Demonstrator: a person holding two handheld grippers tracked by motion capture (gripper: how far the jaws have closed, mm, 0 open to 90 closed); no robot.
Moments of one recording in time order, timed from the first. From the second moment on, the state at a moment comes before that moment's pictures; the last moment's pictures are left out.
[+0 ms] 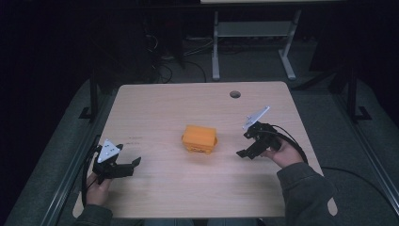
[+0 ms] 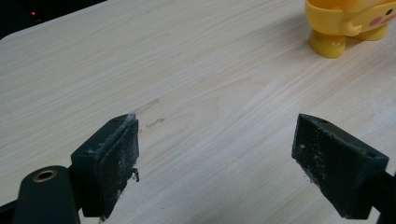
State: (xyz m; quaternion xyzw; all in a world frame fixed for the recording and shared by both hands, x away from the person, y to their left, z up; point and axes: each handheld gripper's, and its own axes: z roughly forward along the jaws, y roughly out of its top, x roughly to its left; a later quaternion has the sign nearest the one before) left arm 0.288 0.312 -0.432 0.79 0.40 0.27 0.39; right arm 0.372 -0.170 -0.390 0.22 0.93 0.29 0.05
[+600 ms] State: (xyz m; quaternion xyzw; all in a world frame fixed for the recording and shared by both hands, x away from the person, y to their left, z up) left arm 0.289 0.310 -0.434 0.79 0.40 0.27 0.39; right arm 0.355 -0.201 -0.402 0.25 0.92 0.30 0.05
